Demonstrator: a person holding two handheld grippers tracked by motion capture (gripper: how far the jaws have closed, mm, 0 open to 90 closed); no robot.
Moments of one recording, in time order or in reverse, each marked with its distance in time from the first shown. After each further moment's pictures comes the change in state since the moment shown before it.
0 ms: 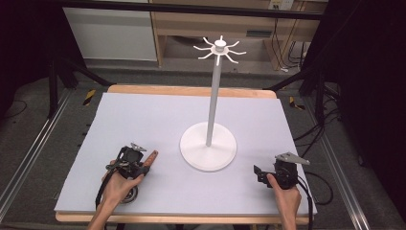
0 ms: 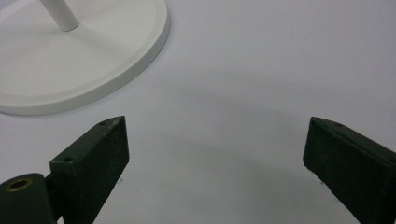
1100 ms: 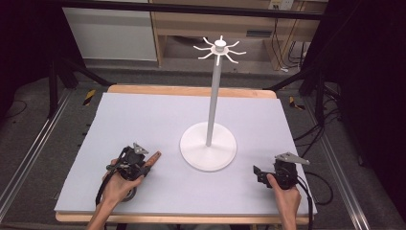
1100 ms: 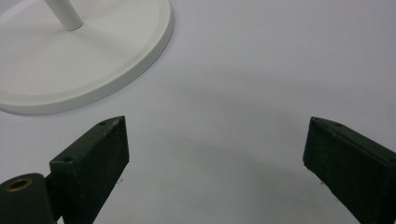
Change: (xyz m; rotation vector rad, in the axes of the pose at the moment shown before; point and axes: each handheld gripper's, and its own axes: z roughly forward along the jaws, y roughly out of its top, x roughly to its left) left arm -0.005 -0.001 -0.003 -0.055 0.028 0.114; right arm 0.000 0.000 0.000 0.003 0.013 0.006
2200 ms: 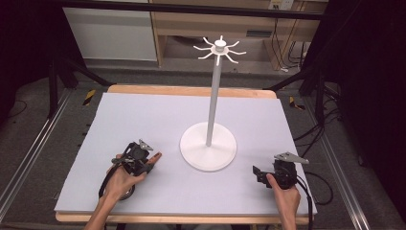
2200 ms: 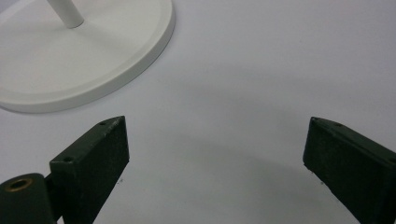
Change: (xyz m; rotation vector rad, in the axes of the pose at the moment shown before) left arm 0.004 0.014 0.013 0.052 -0.045 0.053; right arm 0.000 0.000 0.002 0.015 0.011 0.008
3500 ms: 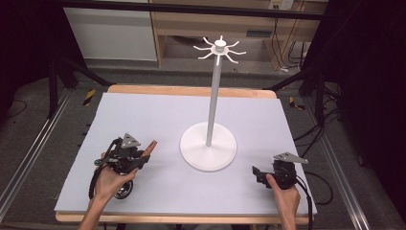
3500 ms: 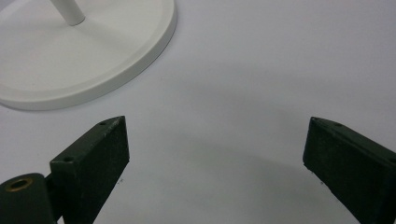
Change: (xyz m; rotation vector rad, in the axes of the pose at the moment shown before) left arm 0.003 -0.003 -0.062 -0.244 -0.017 -0.029; right arm 0.001 0.000 0.001 0.006 0.000 -0.005
